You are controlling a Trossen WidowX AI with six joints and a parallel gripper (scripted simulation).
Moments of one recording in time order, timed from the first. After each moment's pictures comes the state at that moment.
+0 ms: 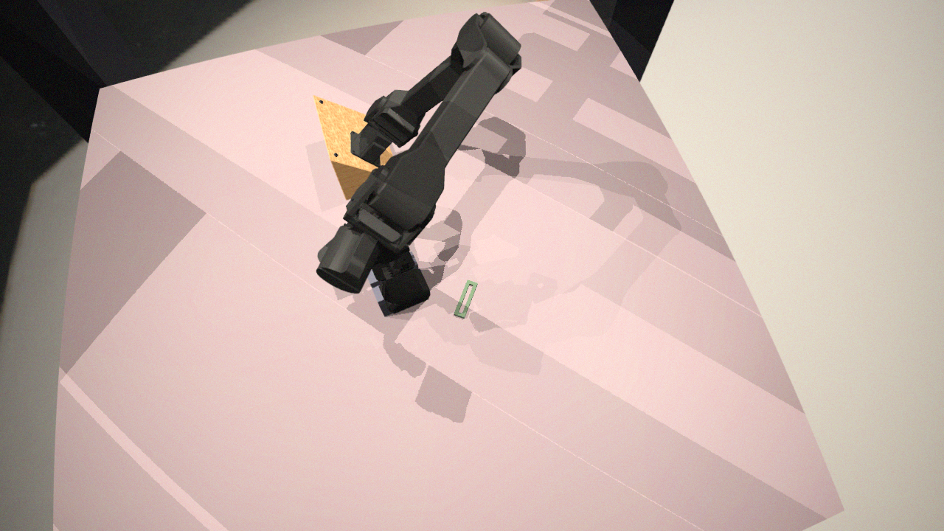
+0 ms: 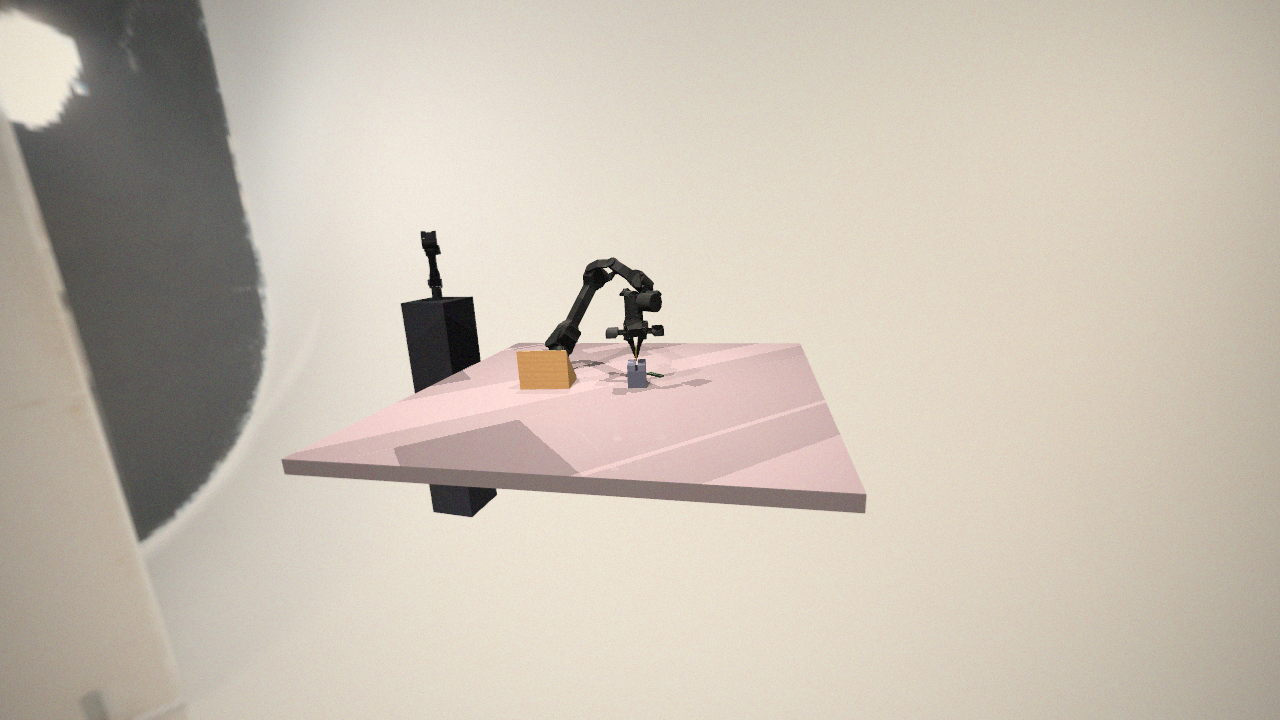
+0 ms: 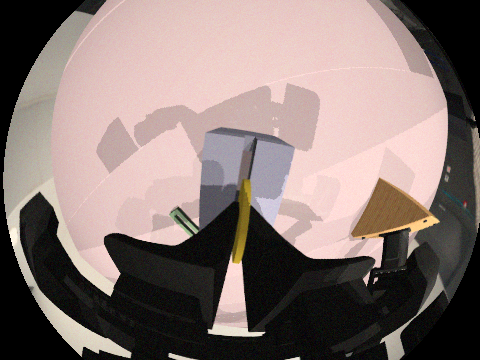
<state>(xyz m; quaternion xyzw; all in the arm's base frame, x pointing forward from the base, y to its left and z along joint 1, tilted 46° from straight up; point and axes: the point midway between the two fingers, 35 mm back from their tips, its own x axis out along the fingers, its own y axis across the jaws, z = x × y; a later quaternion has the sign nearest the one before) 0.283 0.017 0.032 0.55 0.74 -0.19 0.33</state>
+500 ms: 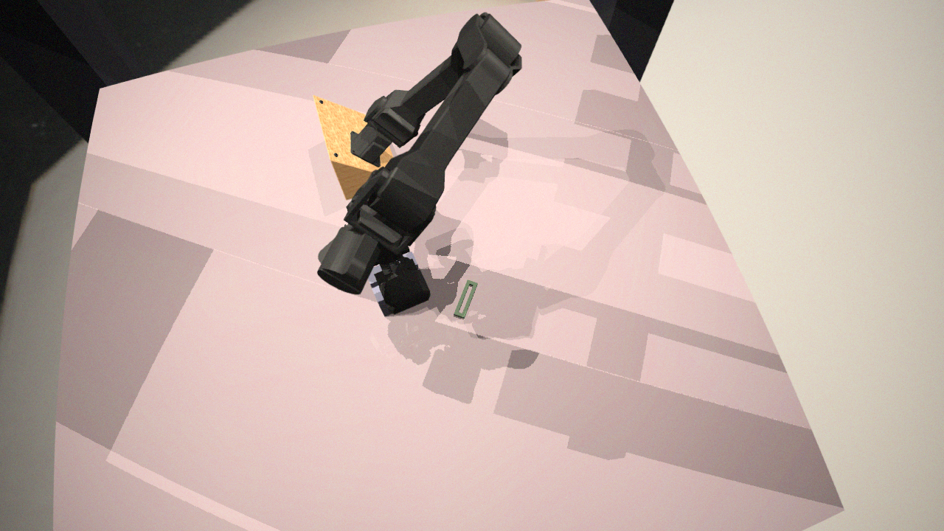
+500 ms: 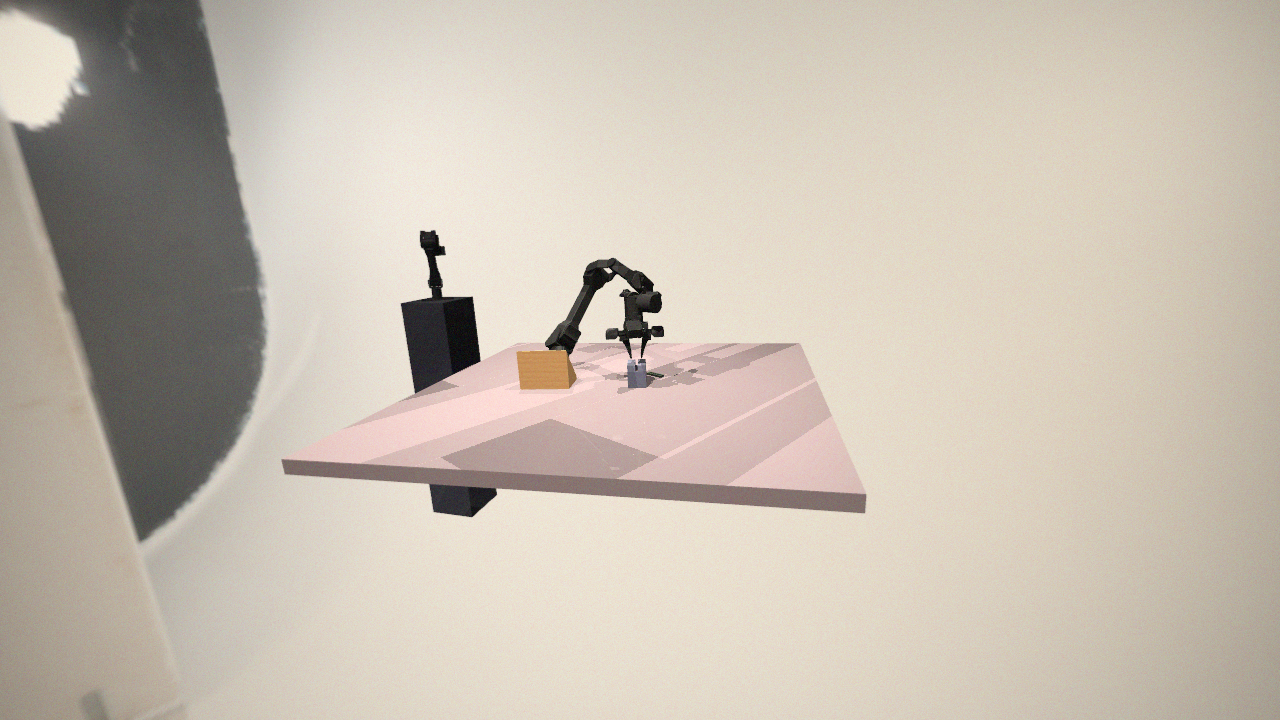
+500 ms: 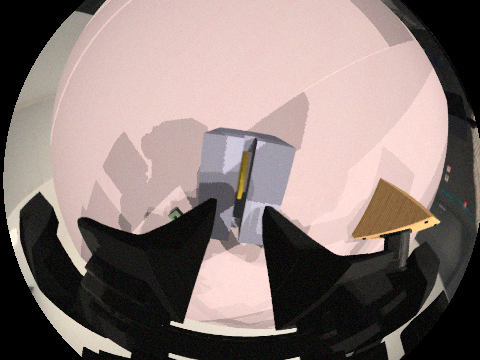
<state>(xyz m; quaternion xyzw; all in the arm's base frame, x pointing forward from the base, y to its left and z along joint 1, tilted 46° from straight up) 0.282 0.019 0.030 0.55 0.74 -0.19 0.33</state>
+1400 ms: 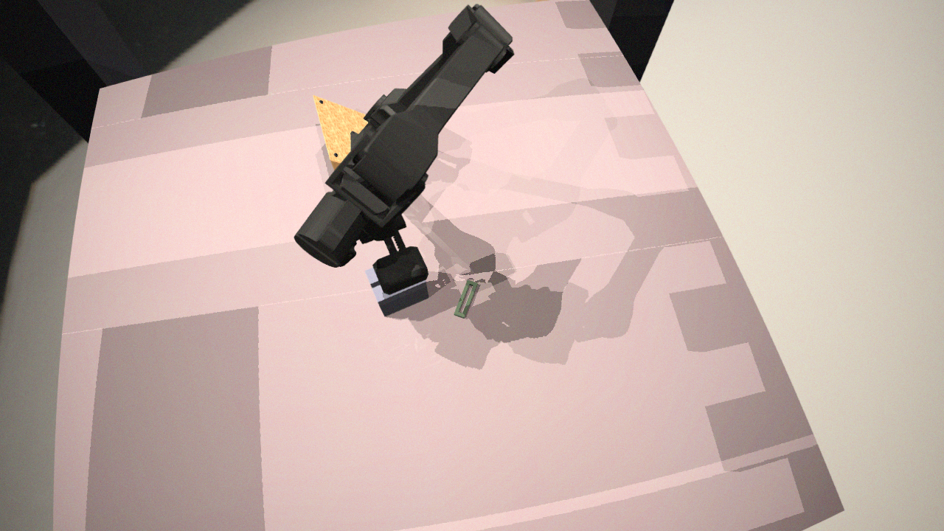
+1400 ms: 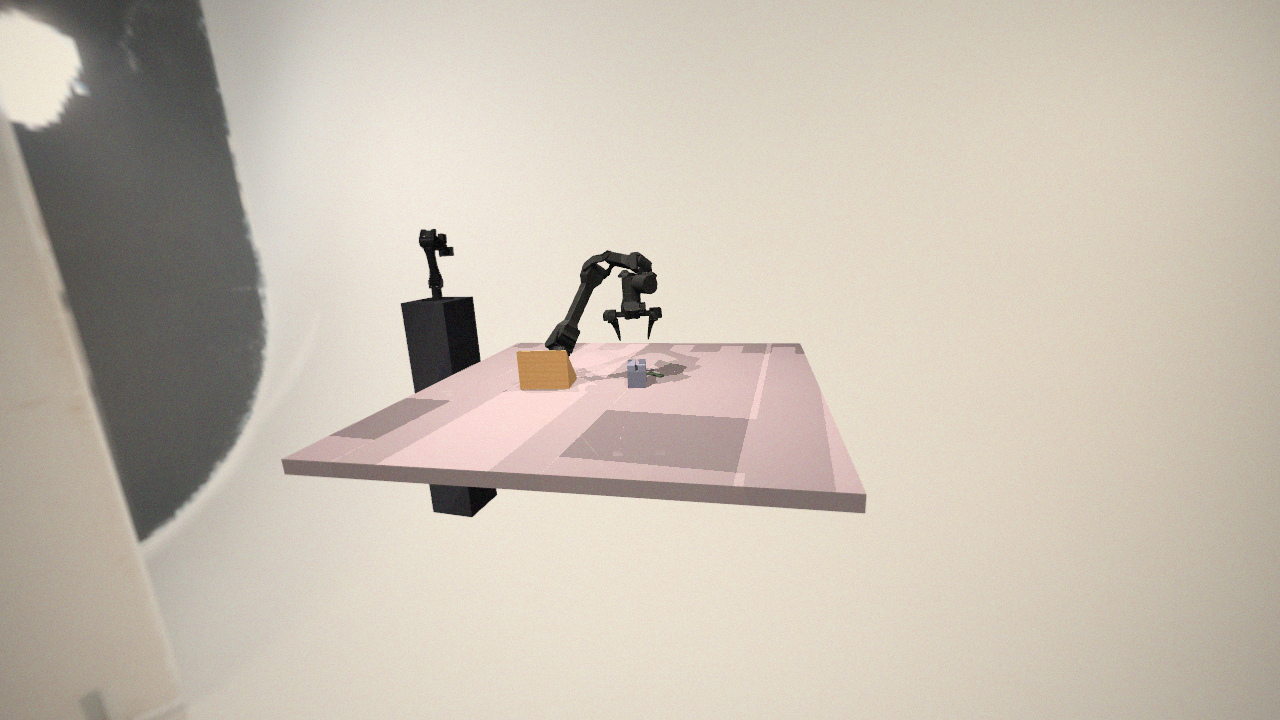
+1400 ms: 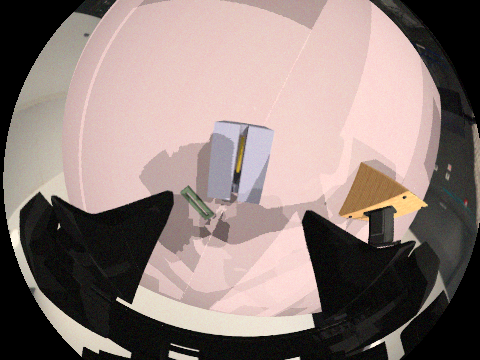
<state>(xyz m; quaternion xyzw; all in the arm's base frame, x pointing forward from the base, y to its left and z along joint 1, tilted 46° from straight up) 0.287 -0.021 0.075 0.56 0.74 -0.19 0.33</state>
